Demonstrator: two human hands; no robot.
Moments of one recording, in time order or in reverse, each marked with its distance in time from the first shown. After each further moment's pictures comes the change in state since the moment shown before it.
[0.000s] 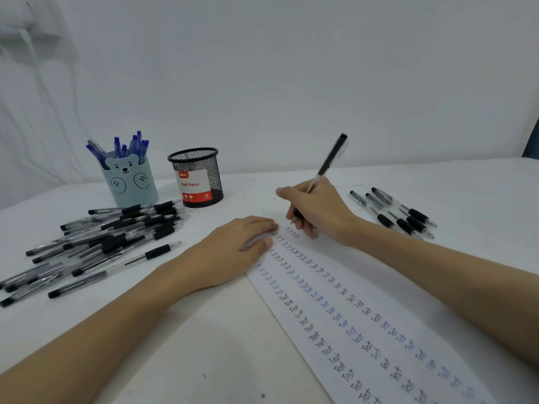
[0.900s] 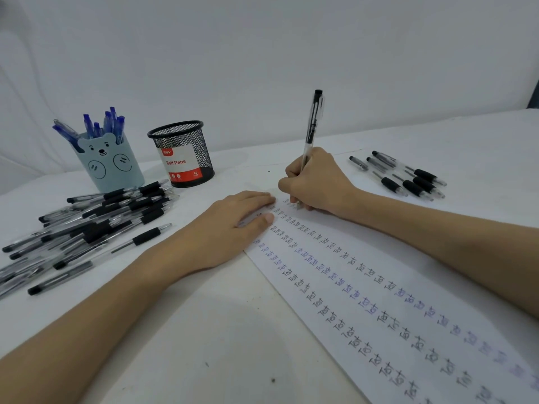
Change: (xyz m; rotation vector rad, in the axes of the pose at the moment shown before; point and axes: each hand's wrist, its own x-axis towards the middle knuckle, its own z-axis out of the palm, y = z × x) left_hand -0.004 0.004 -0.003 -0.048 0.001 0.014; right_hand 0.004 0.012 0.010 -0.214 0.085 -0.097
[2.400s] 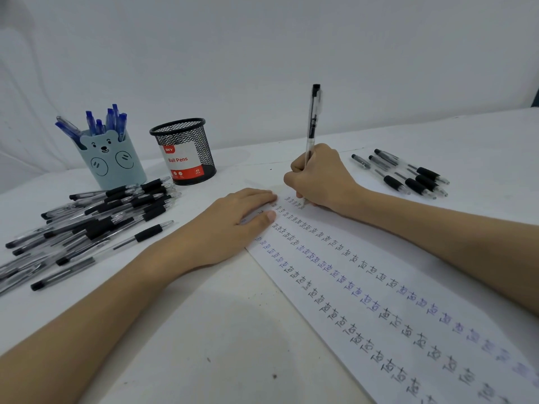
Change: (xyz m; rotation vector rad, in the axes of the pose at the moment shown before) left_hand 0.000 0.000 0.000 -0.003 -0.026 -0.020; right_hand 0.000 -0.004 -0.002 -0.002 0.050 0.081
